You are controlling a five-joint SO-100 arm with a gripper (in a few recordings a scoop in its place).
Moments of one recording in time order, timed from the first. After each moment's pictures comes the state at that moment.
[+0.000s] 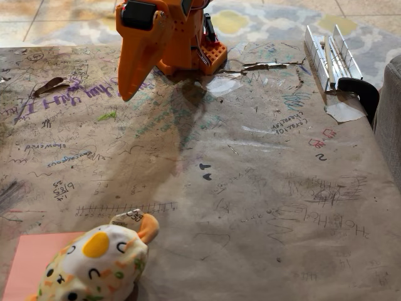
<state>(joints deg) 20.7 192.5 179.1 45.8 0.8</state>
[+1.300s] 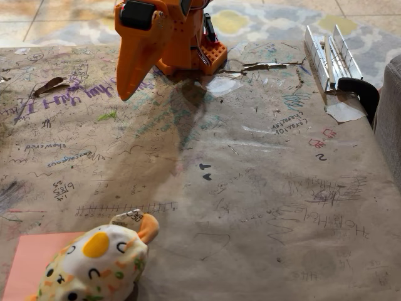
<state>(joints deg) 22.0 192.5 179.1 45.8 0.8</state>
